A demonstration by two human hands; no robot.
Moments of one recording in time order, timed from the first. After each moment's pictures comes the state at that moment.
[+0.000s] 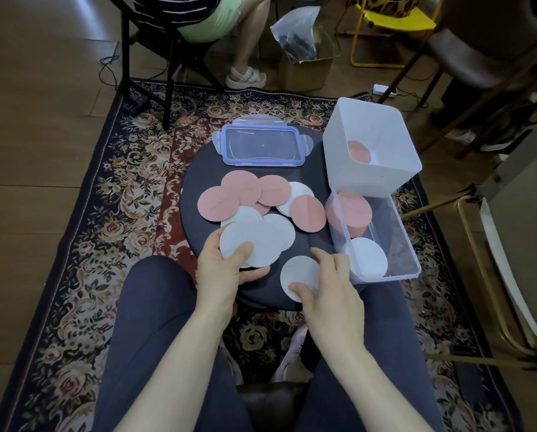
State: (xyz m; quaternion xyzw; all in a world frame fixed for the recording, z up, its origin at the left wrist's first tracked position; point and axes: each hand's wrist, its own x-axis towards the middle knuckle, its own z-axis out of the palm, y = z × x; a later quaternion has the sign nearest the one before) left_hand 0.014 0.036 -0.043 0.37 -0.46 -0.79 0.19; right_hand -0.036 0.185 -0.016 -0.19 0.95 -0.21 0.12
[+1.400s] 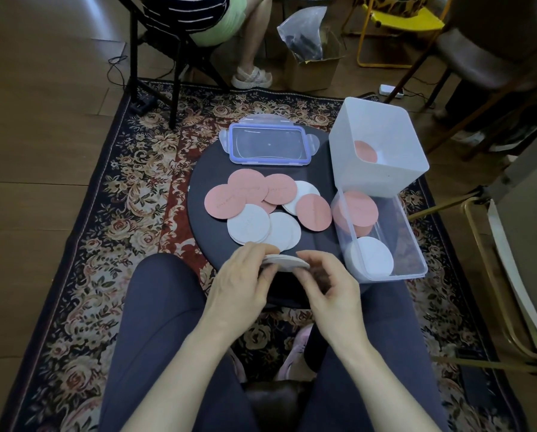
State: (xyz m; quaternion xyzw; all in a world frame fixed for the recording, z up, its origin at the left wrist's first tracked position) left_hand 0.033 0.046 -0.049 0.16 -0.89 -0.39 0.16; right_hand -0.040 0.184 -0.030 -0.21 0.80 -0.54 0.13
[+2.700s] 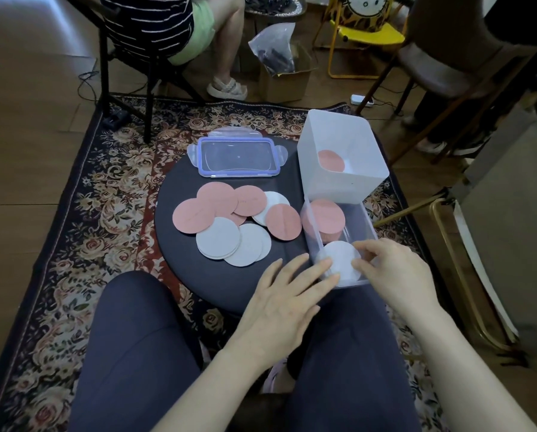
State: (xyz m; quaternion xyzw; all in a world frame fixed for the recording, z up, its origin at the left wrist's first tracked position) left_hand -0.002 0.111 -0.042 -0.06 -0.97 -0.21 0.11; right_hand -0.135 0.257 0.022 -0.19 0.97 -0.09 0.09
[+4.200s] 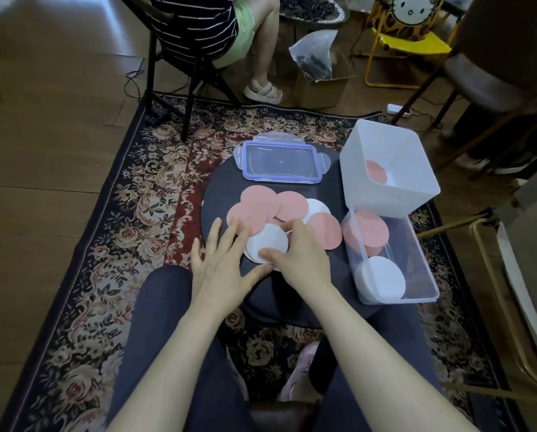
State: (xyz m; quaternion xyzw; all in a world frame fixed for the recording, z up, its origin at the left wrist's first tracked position) left_hand 0.019 -0.006 -0.066 0.28 -0.93 -0.22 0.05; right_hand -0.085 0.095 -0.025 -0.21 0.91 -0.29 0.20
